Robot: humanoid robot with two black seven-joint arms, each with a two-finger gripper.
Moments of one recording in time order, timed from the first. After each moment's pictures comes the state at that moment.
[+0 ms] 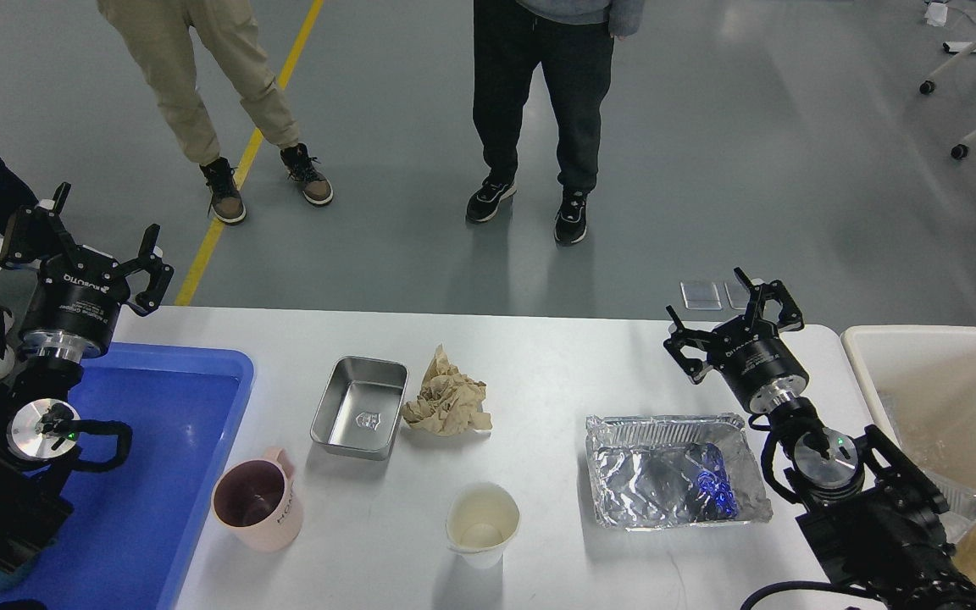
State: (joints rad) left arm -0.59 0.28 -1.17 -0.49 0.16 -0.60 -0.41; right arm 0.48 -0.04 1.48 0.59 -0.13 0.53 -0.06
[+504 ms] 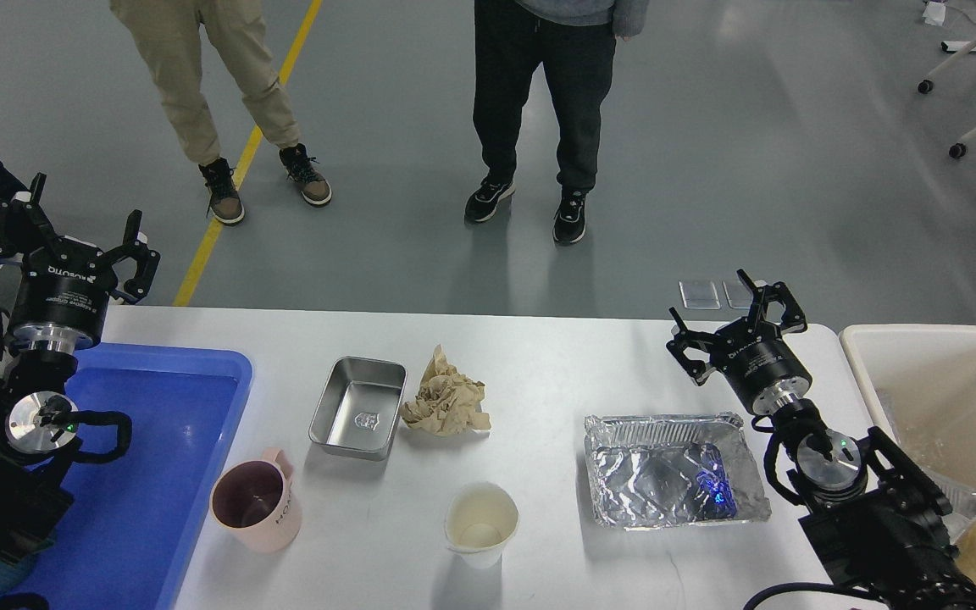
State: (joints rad) left arm -0.60 0.28 -1.16 -0.49 0.12 -0.60 -0.45; right arm 0.48 -0.04 1.48 0.59 -0.13 0.53 -0.06
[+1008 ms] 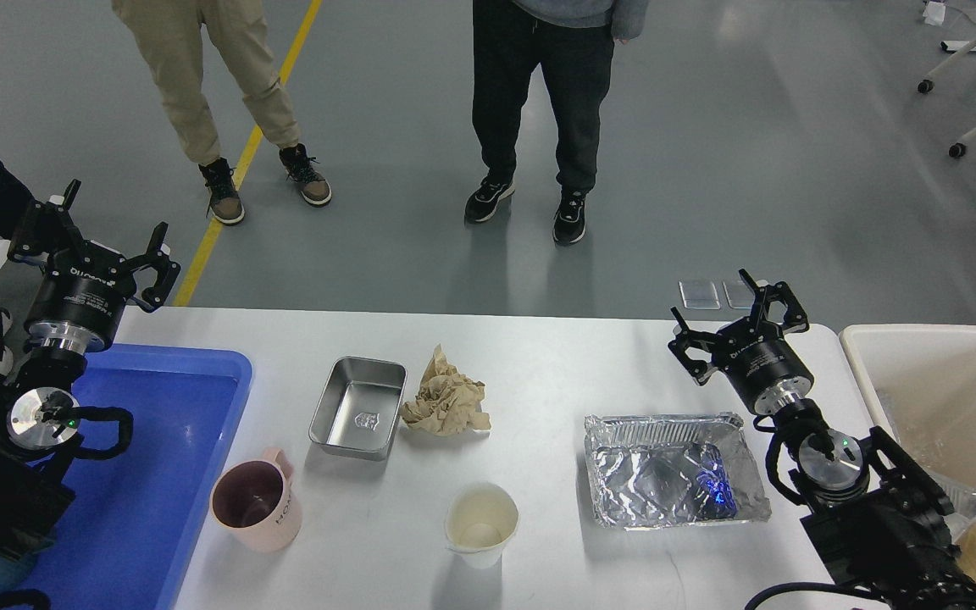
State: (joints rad) left arm -0.61 0.28 -1.17 -0.49 0.12 -0.58 -0.33; right arm 0.48 -0.05 1.48 0.59 -0.13 0.53 -0.06
